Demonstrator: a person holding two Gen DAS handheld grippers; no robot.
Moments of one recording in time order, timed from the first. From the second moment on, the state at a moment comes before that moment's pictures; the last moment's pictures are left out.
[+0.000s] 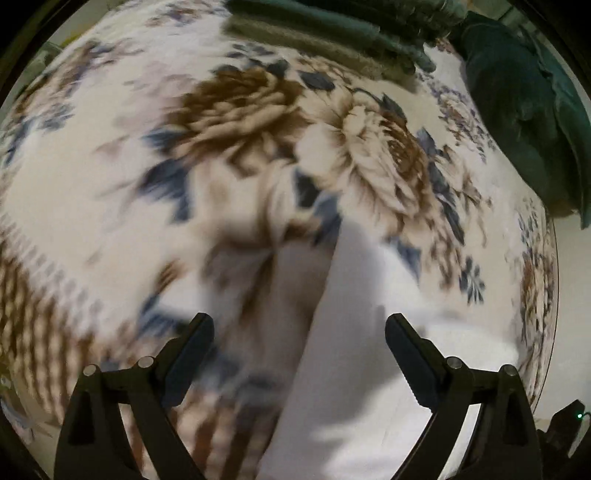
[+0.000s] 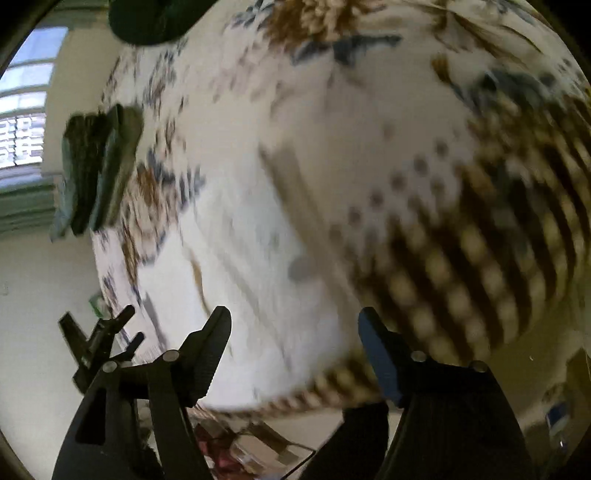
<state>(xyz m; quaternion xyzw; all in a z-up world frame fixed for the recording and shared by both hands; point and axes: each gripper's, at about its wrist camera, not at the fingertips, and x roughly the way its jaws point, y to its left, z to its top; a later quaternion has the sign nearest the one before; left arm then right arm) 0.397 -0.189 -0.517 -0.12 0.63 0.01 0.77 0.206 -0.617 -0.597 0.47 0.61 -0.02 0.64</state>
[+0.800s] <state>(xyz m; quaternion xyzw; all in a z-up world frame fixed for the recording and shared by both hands) 0.404 -0.183 -0.513 -0.14 0.61 -0.05 0.78 0.300 -0.632 -0.647 0.45 0.62 0.02 0.64</state>
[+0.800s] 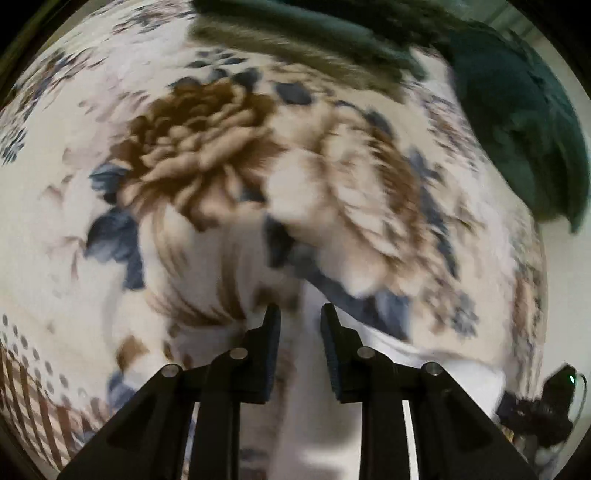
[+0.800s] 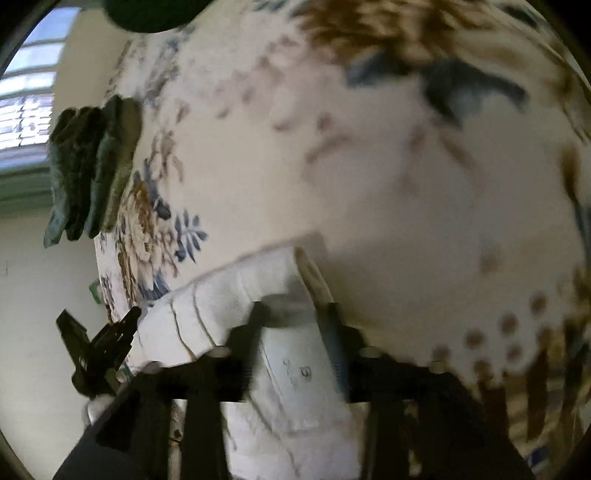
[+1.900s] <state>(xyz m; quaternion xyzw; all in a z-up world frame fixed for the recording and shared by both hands) 0.312 -0.181 -0.562 -0.22 0.66 -0.11 0.71 0.177 -0.559 -0.690 0.65 0.49 0.16 0.56</state>
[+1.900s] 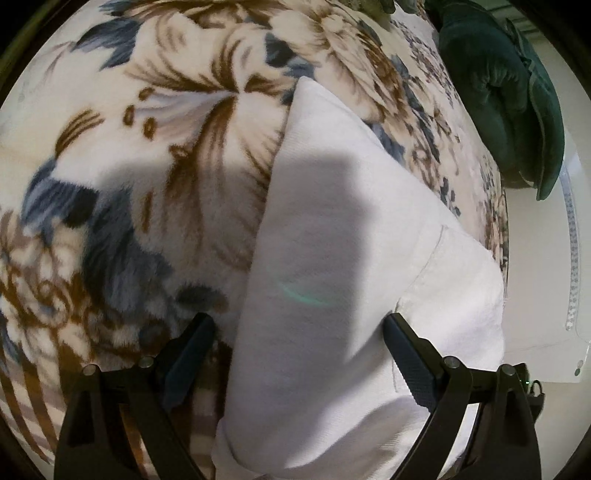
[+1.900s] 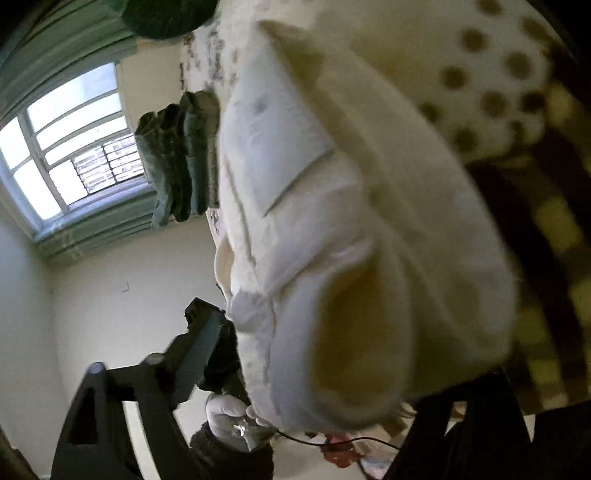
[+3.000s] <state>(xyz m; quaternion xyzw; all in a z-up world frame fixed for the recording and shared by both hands) 0.301 -0.194 -0.471 -0.20 0.60 -0.19 0.75 0.202 -0.536 -0.625 0.52 0.52 0.11 0.67</state>
